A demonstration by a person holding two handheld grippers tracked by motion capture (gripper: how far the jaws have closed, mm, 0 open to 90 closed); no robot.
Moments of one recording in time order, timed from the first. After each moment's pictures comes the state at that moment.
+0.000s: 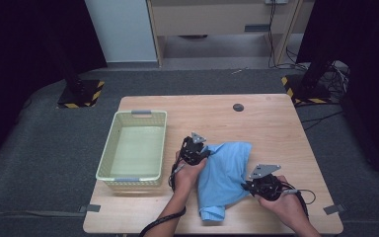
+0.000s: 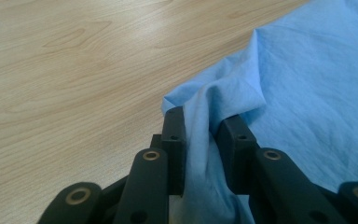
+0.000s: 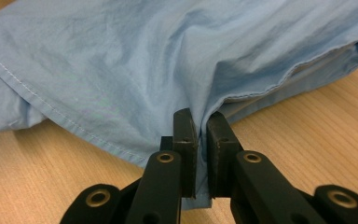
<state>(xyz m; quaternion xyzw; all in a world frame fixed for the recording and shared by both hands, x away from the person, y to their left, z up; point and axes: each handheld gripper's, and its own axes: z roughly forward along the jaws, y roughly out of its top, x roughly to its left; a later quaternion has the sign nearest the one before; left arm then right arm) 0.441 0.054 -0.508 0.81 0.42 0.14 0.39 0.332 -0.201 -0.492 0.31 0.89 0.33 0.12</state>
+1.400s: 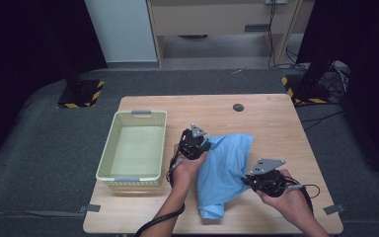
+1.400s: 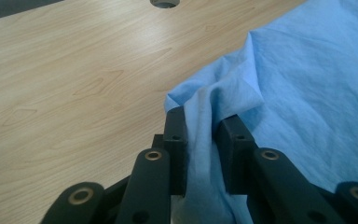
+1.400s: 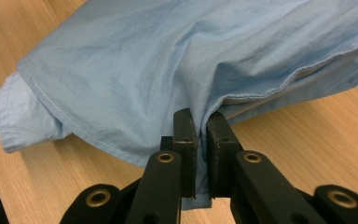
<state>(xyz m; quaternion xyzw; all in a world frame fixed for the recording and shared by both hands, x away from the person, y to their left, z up) 0.434 0.055 -0.458 0.81 0.40 0.17 0.40 0.327 -0.197 -0.450 0.28 0.89 0.34 0.14</state>
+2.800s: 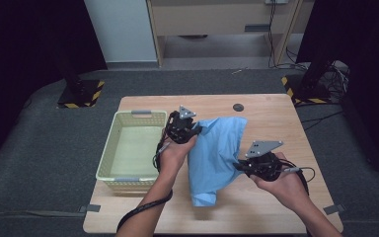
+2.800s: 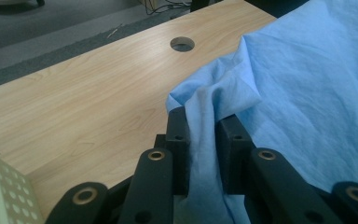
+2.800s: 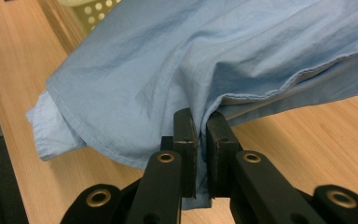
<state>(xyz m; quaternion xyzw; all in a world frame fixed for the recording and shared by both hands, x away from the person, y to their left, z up) 0.447 0.086 -0.388 0.80 0.40 0.18 0.42 0.347 -0.175 -0.393 0.26 0.88 0.38 0.13</state>
